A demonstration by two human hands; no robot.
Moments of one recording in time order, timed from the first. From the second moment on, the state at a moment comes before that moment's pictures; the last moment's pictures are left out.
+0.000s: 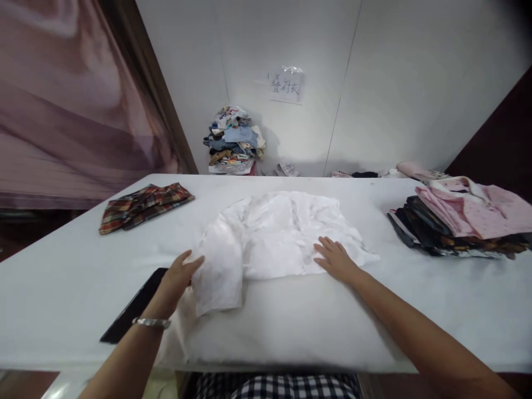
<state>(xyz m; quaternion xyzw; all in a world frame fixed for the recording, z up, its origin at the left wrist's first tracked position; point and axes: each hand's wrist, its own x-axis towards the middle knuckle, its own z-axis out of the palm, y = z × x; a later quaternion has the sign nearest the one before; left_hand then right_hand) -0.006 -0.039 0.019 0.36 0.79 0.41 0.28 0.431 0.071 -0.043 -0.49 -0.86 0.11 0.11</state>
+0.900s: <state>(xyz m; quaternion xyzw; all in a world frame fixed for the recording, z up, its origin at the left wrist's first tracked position) 0.106 -0.063 0.011 0.64 0.62 0.45 0.08 0.353 0.014 0.083 -0.34 -0.54 0.58 0.50</state>
